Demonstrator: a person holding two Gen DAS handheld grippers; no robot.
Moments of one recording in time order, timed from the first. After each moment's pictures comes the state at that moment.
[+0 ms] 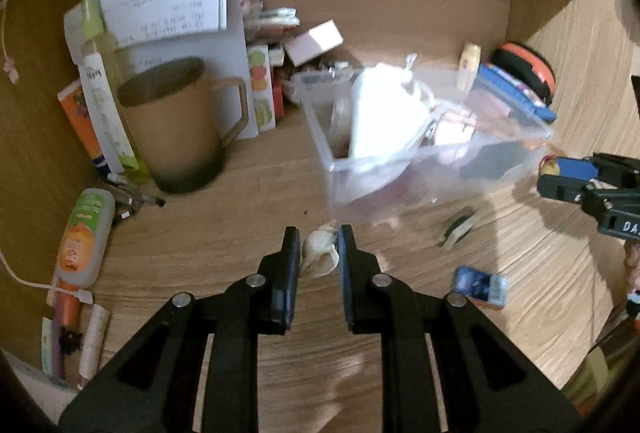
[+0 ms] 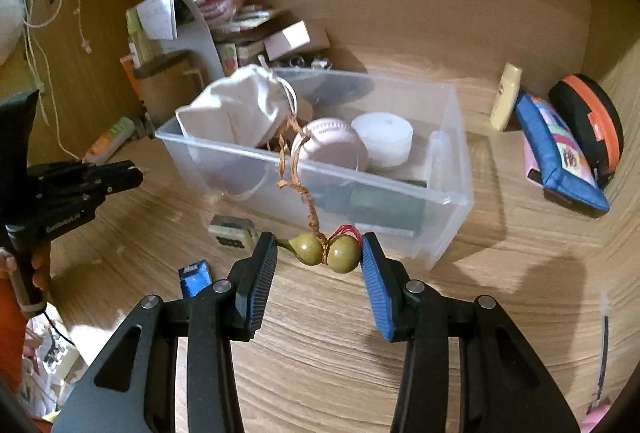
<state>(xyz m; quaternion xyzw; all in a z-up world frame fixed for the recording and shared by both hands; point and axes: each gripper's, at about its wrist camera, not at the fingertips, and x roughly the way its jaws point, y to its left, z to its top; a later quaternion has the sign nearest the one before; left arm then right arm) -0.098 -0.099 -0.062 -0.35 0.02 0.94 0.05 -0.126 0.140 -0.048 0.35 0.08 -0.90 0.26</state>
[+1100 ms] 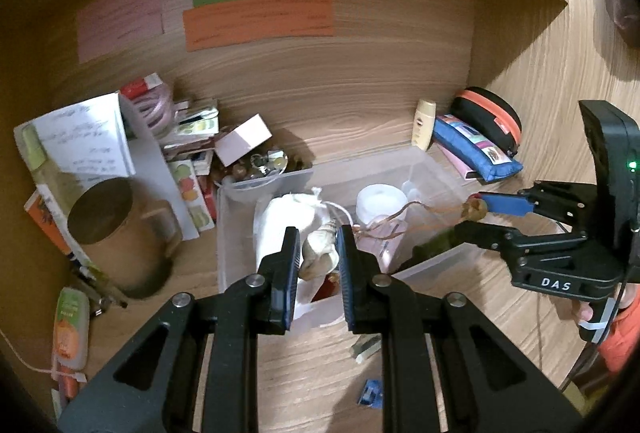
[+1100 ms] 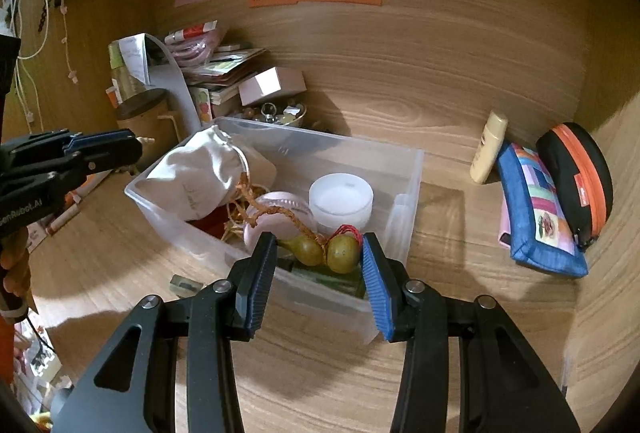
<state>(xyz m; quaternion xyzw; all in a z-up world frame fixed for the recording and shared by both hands) -0.144 -0.030 0.003 -0.30 0.04 0.95 0.10 -0.177 0.152 -0.020 0.32 0.09 -0.90 0.26</state>
